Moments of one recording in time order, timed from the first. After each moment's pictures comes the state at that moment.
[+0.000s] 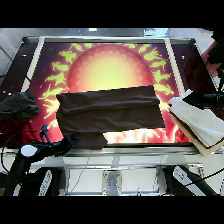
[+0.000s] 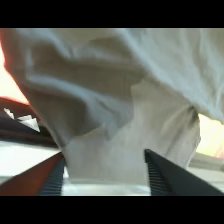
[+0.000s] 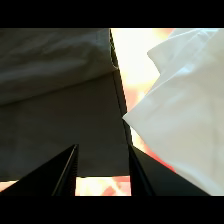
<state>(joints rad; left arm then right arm) 0.19 -0.49 0.07 0.80 -1.01 -1.55 -0.52 -1.03 1.06 -1.03 1.28 1.18</state>
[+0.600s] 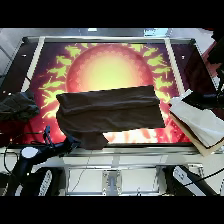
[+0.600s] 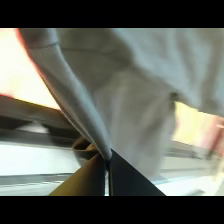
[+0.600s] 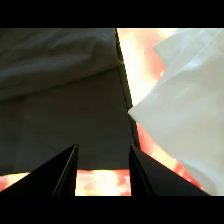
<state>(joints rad) 0.19 -0.49 0.02 0.61 -1.01 -1.44 -0.52 -1.03 1.04 -1.02 1.31 1.18</state>
